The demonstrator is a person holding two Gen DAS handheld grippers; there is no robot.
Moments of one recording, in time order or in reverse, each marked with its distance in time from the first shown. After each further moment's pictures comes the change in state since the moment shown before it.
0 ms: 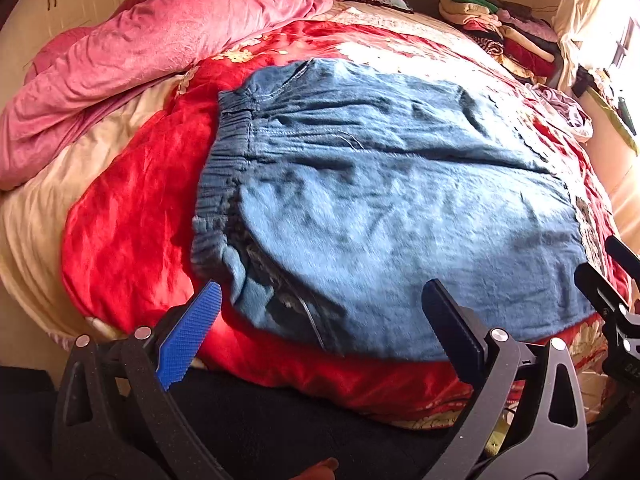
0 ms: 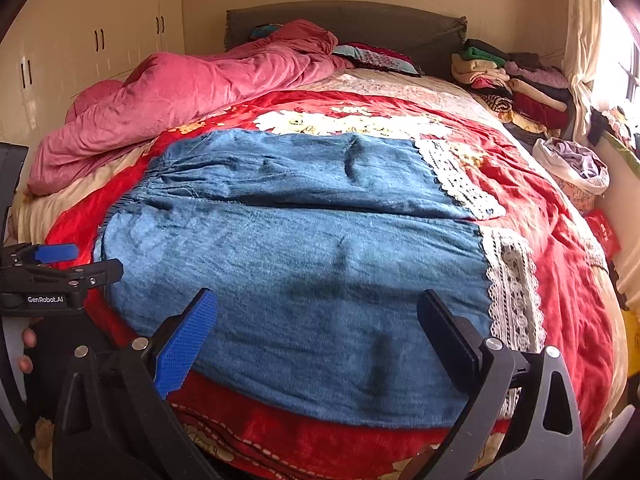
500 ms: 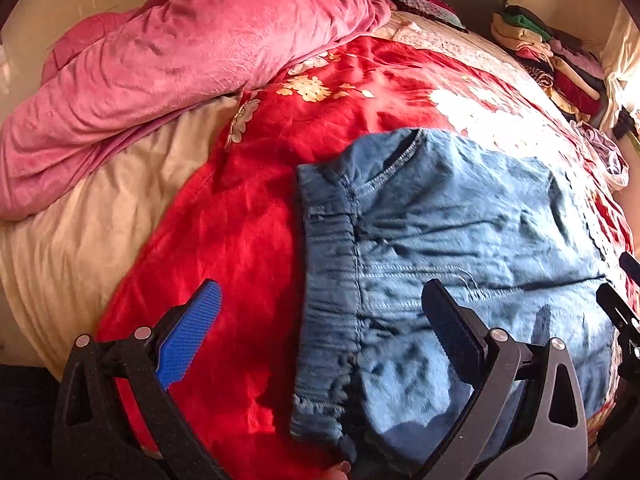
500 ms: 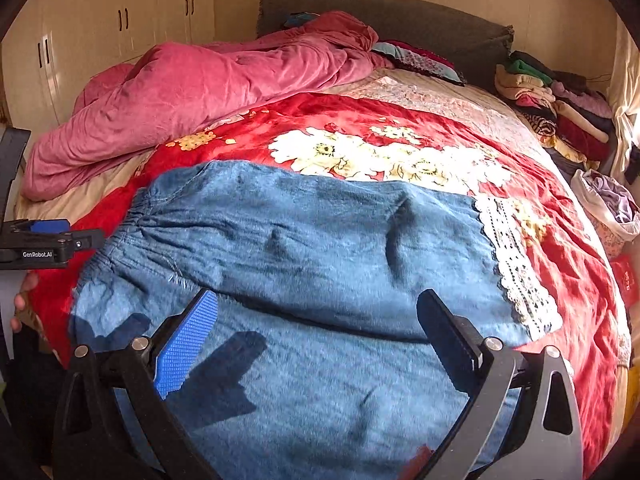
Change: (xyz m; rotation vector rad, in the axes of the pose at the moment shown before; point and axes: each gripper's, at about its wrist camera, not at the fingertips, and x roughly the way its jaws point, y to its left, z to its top) left arm 0.044 0.077 0.105 -0.114 0.005 0.083; right arm 0.092 0.009 0.104 -0.107 0.034 0.086
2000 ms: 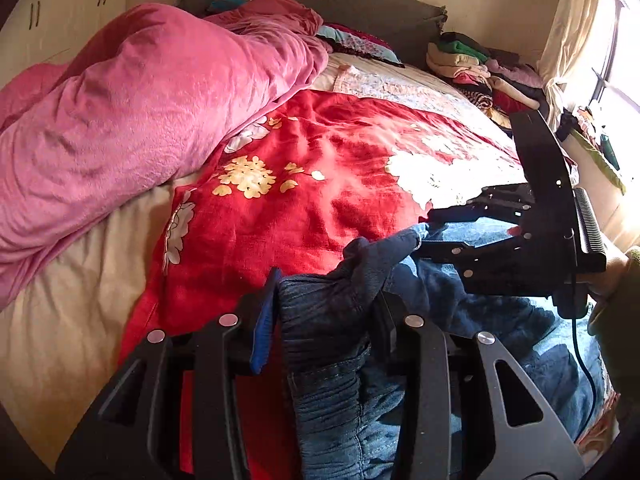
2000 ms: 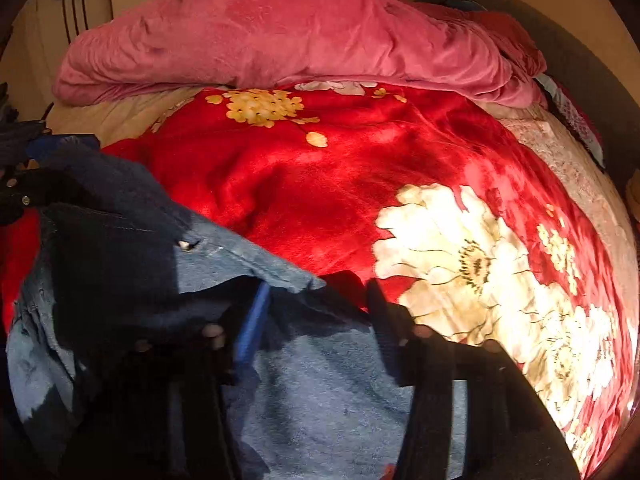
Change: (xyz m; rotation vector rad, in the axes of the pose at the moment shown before) left arm 0.028 -0.006 0.064 0.133 -0.175 -0.217; right arm 0.179 0.061 0.115 -0.483 0.166 0.316
